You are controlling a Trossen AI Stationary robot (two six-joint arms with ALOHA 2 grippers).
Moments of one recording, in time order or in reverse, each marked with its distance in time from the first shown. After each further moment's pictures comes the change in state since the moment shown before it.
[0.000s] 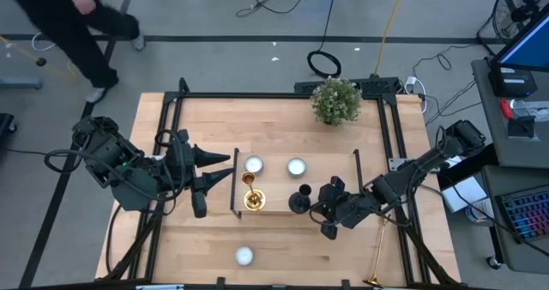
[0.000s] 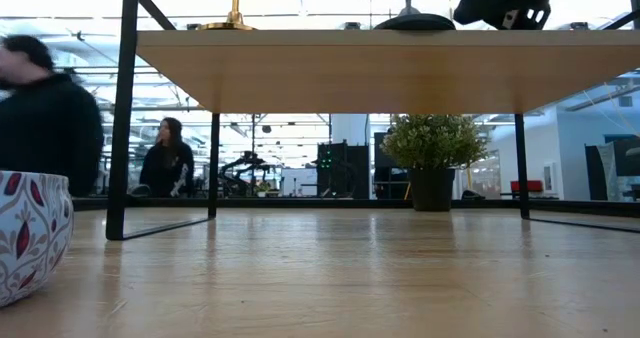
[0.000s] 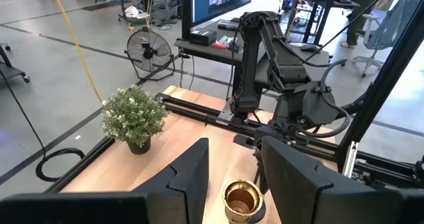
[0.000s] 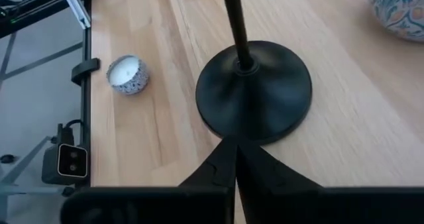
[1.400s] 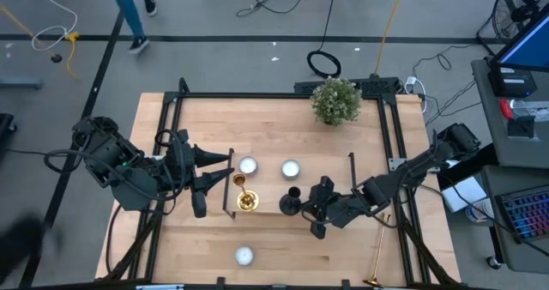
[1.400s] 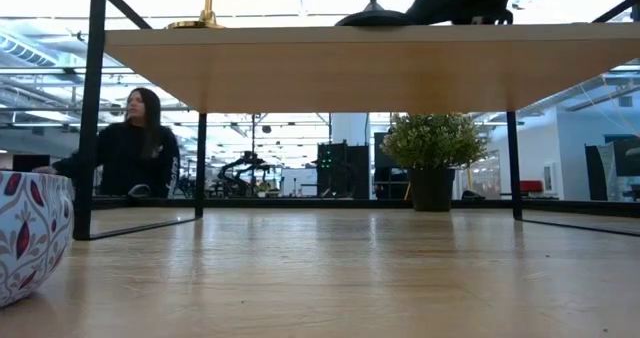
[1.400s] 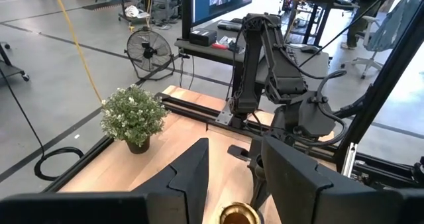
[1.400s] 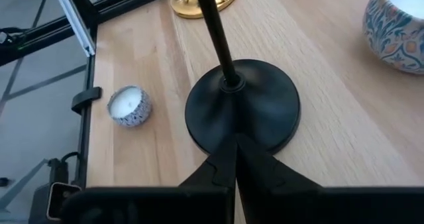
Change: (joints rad) left arm 0.001 0.000 0.000 0.001 -0.001 -0.009; right arm -0.043 0.089 0.003 0.130 0.026 -0.056
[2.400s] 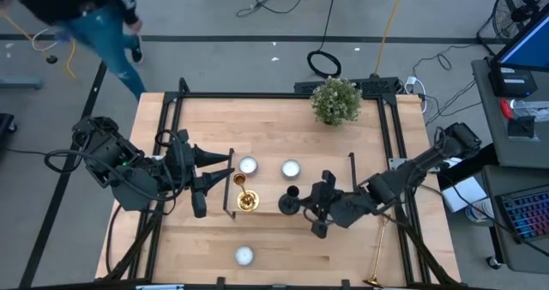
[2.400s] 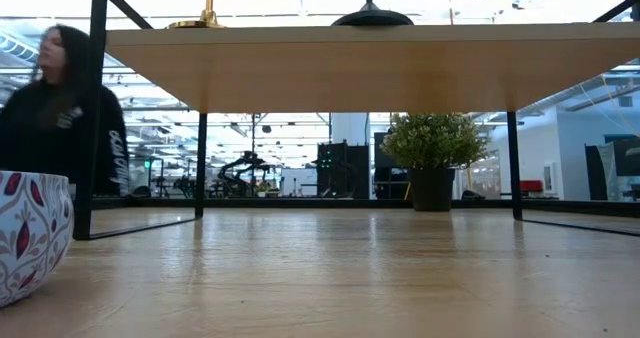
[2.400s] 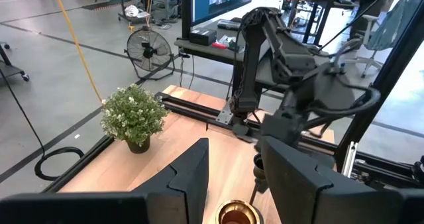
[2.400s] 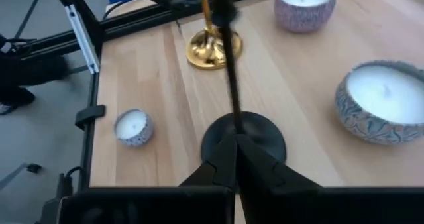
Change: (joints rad) left arm 0.000 0.000 0.000 -0.003 0.002 0.001; right arm 0.024 -0.022 0.189 -0.155 0.072 -0.094
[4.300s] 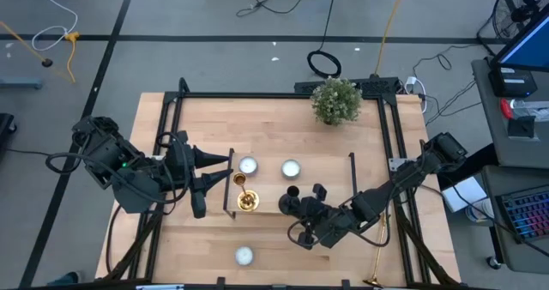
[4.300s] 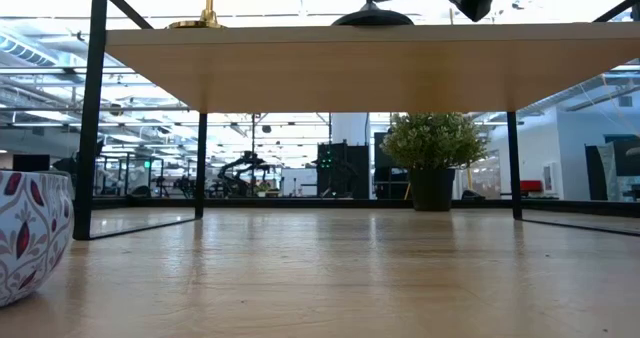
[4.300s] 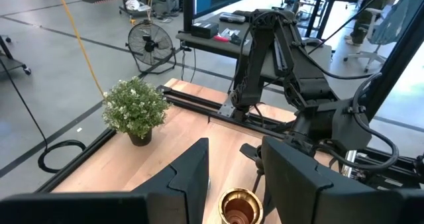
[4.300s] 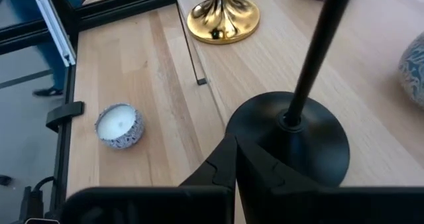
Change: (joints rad) left arm -0.006 0.000 0.000 -0.050 0.001 -0.044; right arm 0.039 0.198 0.026 0.096 0.094 0.076
